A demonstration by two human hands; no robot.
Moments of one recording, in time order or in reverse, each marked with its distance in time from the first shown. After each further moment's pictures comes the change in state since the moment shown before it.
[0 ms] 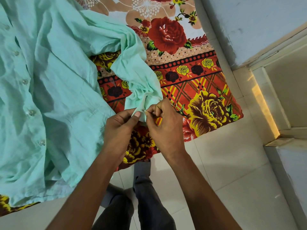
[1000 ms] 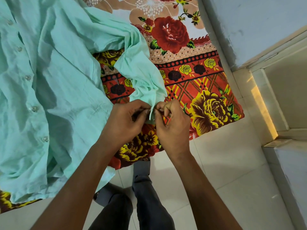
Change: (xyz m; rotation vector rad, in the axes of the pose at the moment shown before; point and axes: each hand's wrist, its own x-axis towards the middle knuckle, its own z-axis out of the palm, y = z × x) left_hand 0.017 0.025 -0.012 0.733 -0.178 0.590; right_hand -0.006 0.005 -0.003 0.013 0.134 -0.123
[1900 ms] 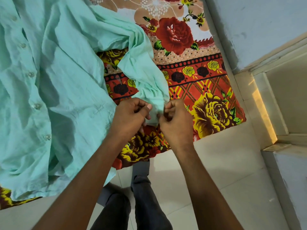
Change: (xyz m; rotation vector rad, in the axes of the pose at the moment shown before) left_hand 0.013 0.004 0.014 -0.308 0.054 -0.537; right_hand 0.015 0.005 0.000 -0.215 -0.159 0.344
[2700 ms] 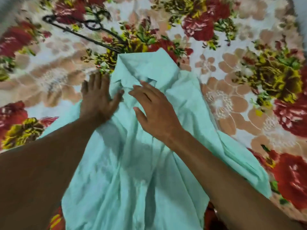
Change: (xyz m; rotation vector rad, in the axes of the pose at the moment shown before) left_hand 0.233 -0.024 -0.439 1.120 0.731 0.016; right_hand 0.192 -0.342 0.249 -0.114 -0.357 -1.218
